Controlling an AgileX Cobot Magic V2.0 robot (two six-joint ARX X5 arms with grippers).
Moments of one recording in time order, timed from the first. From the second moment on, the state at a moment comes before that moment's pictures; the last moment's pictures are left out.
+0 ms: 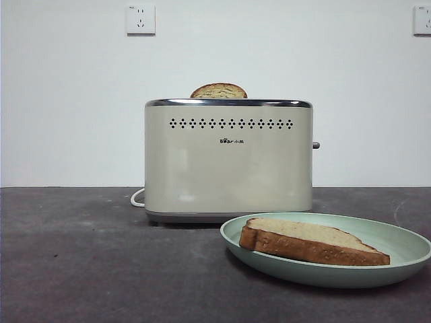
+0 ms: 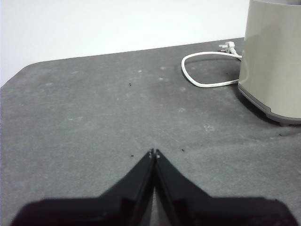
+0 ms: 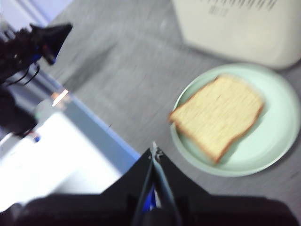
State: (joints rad) left arm 0.01 0.00 0.02 -0.18 0.06 0.08; right arm 0.28 0.54 0.95 -1.08 -0.55 -0.10
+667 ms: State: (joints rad) left arm 0.01 0.00 0.02 -0.18 0.06 0.08; right arm 0.11 0.10 0.32 -0.33 -0.15 0.06
